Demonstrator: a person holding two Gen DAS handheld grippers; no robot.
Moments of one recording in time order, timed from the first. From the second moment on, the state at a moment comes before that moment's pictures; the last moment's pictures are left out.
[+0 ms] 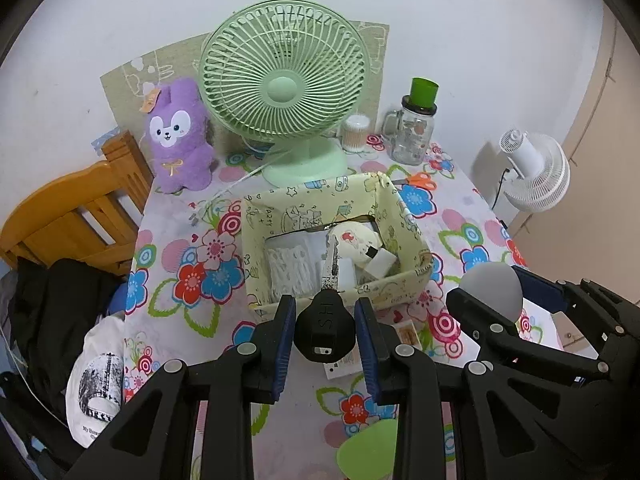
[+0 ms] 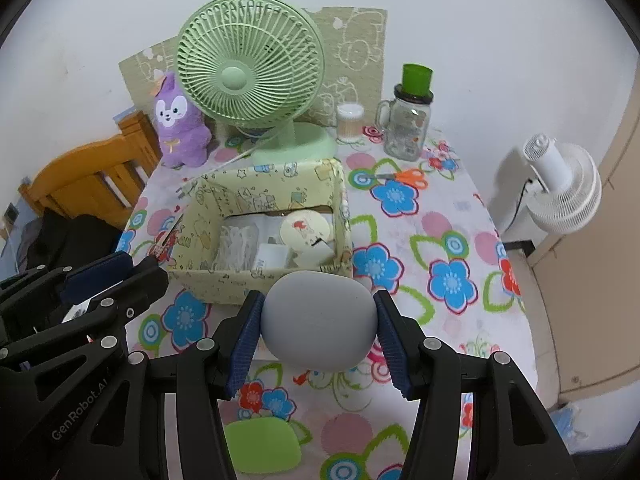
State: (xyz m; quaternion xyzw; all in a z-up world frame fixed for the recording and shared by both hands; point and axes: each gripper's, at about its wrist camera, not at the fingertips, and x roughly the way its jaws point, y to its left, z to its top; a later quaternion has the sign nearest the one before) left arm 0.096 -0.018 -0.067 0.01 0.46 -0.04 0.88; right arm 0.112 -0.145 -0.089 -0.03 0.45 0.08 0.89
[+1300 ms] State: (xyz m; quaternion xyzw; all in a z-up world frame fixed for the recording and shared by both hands) left arm 0.177 -0.003 -0.100 -0.03 0.49 0.02 0.87; right arm 0.227 -0.128 -0.103 -0.04 0.47 0.16 0.87
